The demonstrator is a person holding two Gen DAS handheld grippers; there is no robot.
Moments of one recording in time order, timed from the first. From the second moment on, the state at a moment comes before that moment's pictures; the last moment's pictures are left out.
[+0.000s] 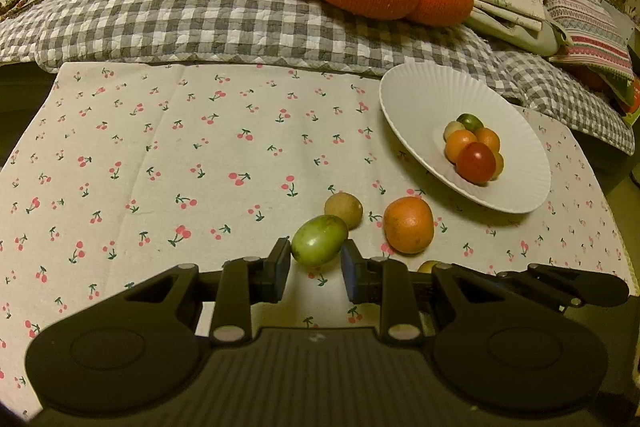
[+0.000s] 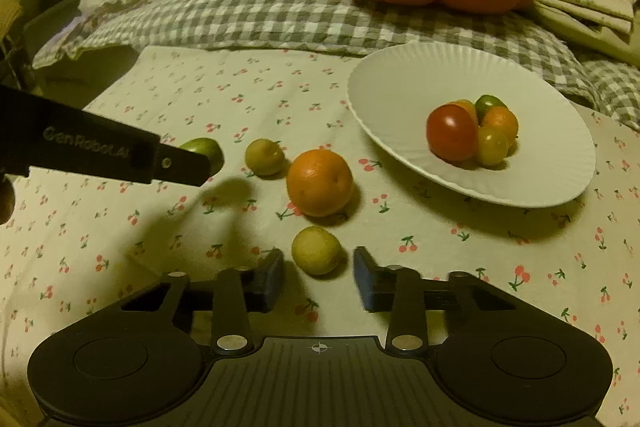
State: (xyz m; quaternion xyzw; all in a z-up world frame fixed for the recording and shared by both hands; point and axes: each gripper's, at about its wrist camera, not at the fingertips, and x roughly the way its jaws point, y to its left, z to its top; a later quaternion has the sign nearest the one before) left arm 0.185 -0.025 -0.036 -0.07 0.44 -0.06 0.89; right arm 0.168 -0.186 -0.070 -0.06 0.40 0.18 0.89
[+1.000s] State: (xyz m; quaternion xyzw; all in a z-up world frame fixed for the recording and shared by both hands) left arm 0.182 -0.040 -0.016 -0.04 0.39 -0.07 0.92; right arm 0.169 -0.208 -0.027 0.00 0.37 0.19 0.91
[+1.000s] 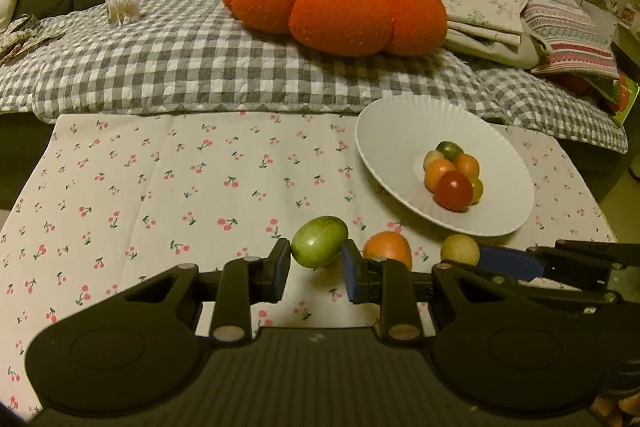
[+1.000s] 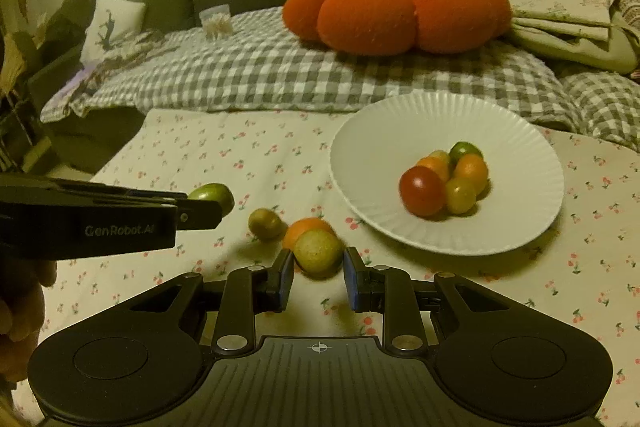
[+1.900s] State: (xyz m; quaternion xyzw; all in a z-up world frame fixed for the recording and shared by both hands) left arm 0.246 -0.052 -0.035 -0.06 0.39 -0.12 0.91; right arm 0.201 -0.310 0.010 0.11 0.34 0.07 0.93
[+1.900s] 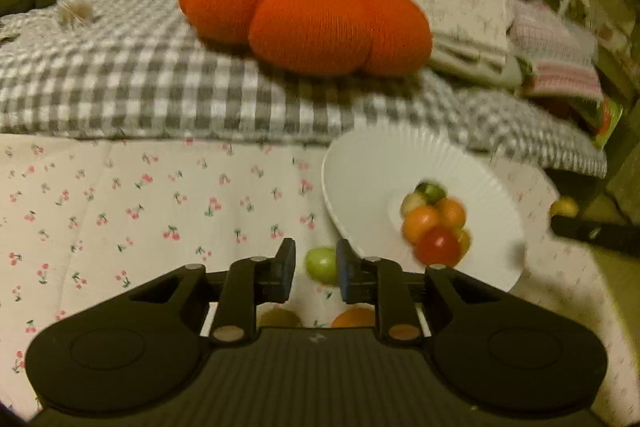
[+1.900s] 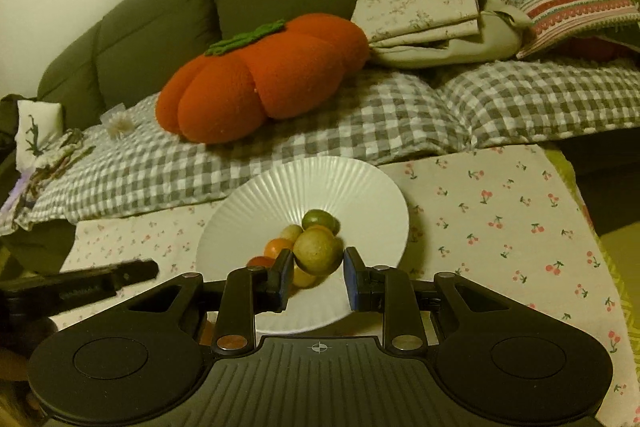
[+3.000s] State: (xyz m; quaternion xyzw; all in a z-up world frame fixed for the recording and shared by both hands) left arm 0.266 -0.051 -0.037 0.01 0.35 -0.16 0.92; right arm 0.206 -0.316 0.010 0.11 0.34 0.07 0.93
